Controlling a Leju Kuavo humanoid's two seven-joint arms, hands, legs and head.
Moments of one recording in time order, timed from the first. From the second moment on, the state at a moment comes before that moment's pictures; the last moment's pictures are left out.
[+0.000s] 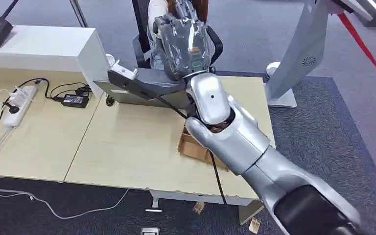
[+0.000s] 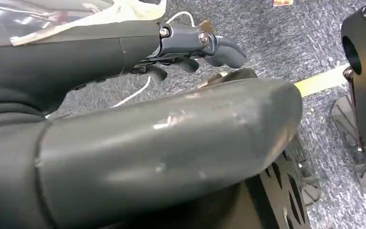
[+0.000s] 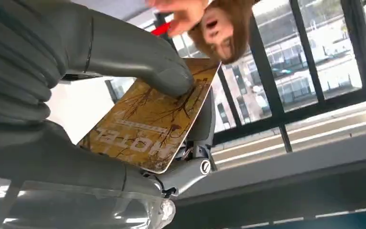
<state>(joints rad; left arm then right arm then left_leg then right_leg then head) -0.21 -0.20 -1.05 -0.18 -1.02 -0.09 -0.05 -1.10 0.24 0.89 -0.89 1.13 -0.33 0.35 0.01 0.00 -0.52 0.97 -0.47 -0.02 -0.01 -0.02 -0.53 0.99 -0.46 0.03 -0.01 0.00</state>
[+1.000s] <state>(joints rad) -0.21 -0.20 -1.05 -0.18 -1.04 -0.09 -0.03 -1.10 0.33 0.92 -0.53 0.90 -0.41 0.37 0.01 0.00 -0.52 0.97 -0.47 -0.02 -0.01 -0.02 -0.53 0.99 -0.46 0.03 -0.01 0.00</state>
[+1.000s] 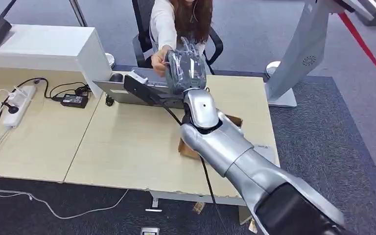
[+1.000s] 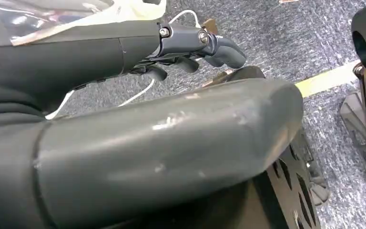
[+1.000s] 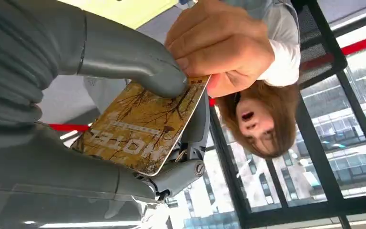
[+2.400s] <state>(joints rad) -0.21 -0.20 -1.05 -0.17 -1.02 -0.05 0.04 -0.68 0.10 0.79 -1.07 0.70 -0.51 0.14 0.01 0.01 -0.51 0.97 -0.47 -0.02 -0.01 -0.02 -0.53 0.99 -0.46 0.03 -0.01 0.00</state>
